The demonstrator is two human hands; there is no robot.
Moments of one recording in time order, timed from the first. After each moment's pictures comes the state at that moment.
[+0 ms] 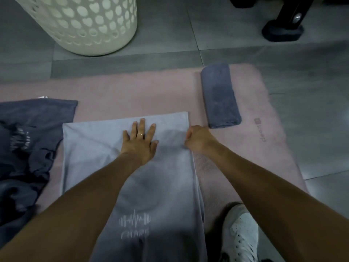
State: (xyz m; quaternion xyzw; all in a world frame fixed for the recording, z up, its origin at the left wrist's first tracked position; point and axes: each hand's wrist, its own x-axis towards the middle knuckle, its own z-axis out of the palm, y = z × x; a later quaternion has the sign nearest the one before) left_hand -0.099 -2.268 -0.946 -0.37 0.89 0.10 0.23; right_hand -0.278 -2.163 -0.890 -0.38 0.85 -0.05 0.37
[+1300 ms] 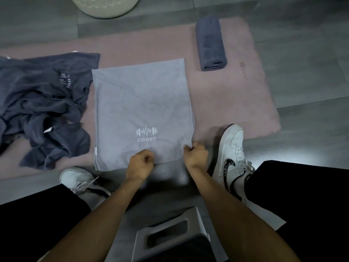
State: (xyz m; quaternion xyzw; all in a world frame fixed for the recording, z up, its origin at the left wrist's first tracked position) left_hand 0.094 -2.004 -0.873 -0.57 0.71 0.41 0.02; right_hand -0.067 -1.920 -0.870 -0.10 0.91 -0.25 0.30
